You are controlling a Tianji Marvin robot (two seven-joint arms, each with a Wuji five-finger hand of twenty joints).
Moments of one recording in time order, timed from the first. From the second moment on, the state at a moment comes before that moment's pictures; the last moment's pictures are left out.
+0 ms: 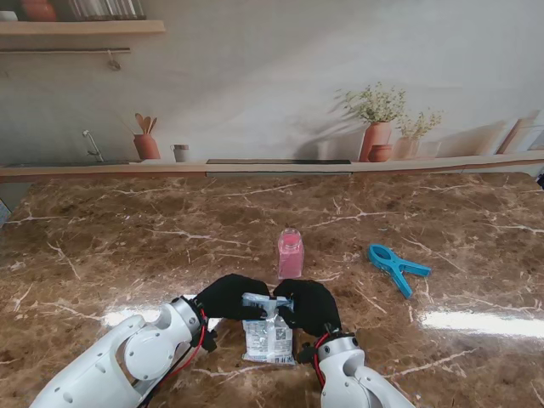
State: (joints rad) left arm 1.47 -1.10 -0.94 -1.42 0.45 -0.37 0.00; right arm -1.69 -1.22 0.96 -1.47 -0.55 -0.11 -0.57; left_hand 0.82 -0.57 0.74 -0.20 0.77 -0.17 0.92 0.46 1.10 0.03 0.43 0.93 0.97 0.23 0.70 0.91 0.38 0.36 1.30 0.90; right_hand 0.69 -0.92 1.22 -0.28 0.94 -0.27 0.89 0.97 1.00 -0.11 0.66 1.01 0.94 -0.05 1.09 0.89 0.56 0.10 1.46 0.85
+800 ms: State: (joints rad) left arm 1.46 -1.13 -0.93 -1.38 0.44 -0.43 0.07; right arm -1.70 -1.22 0.98 -1.50 -0.60 -0.13 -0.58; left_hand 0.85 -0.65 0.84 -0.20 0.75 -0.22 1.00 0.62 1.03 0.02 0.42 1.07 0.93 0.24 0.73 0.98 0.35 0.37 1.23 0.91; right_hand 0.75 -0.93 1.30 -0.28 1.08 -0.26 0.90 0.61 0.99 -0.12 0.65 1.01 0.89 -0.04 1.06 0.89 0.48 0.09 1.38 0.88
